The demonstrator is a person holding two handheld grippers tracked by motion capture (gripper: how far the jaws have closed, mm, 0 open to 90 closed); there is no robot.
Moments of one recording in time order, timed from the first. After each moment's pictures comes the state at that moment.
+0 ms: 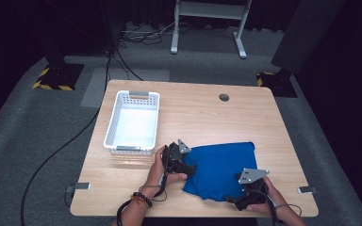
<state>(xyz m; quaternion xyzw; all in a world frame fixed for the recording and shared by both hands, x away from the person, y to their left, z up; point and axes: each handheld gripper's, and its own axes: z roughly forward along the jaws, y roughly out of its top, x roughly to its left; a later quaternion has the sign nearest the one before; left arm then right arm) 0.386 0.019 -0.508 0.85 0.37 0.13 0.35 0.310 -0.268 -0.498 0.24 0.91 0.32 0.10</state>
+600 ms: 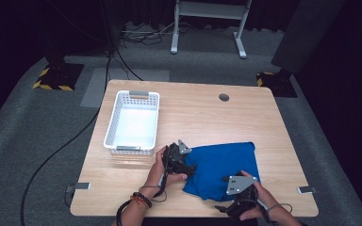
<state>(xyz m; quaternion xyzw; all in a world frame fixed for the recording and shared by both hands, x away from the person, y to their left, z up) 0.385 0.019 -0.507 0.85 0.36 0.13 0.36 0.292 -0.227 -0.483 0.12 0.93 0.32 0.10</state>
